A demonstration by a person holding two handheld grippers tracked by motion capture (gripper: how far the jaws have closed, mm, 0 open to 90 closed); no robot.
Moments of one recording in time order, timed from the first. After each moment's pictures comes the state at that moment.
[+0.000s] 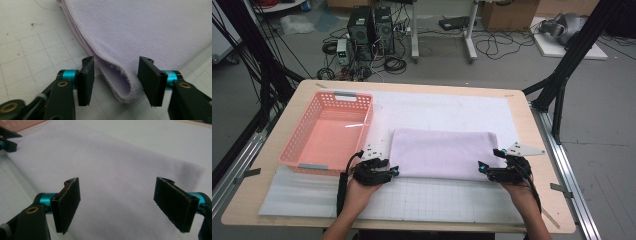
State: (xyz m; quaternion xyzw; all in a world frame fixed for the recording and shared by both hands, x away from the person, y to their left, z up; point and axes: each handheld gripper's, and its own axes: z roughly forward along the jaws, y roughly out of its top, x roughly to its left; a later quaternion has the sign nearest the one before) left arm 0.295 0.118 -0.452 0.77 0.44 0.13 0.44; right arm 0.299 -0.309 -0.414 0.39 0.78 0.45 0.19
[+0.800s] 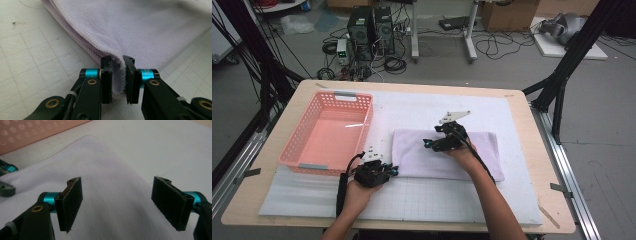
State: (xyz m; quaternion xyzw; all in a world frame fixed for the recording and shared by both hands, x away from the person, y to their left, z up) left arm 0.292 0.116 -0.453 0.78 0.42 0.11 0.45; right arm 0.415 -0.159 -0.420 0.29 0.85 0.43 0.10
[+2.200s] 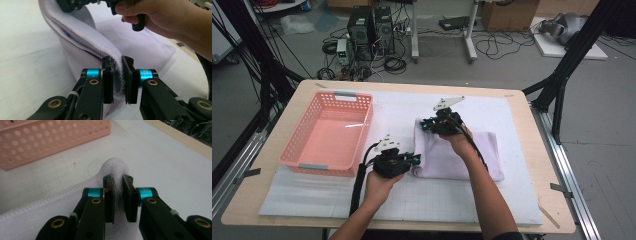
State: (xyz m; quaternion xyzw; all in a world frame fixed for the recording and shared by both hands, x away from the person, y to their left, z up) left arm 0.303 0.052 -0.404 0.75 0.38 0.06 0.54; right arm 0.435 -0.157 -0.389 0.26 0.85 0.45 0.11
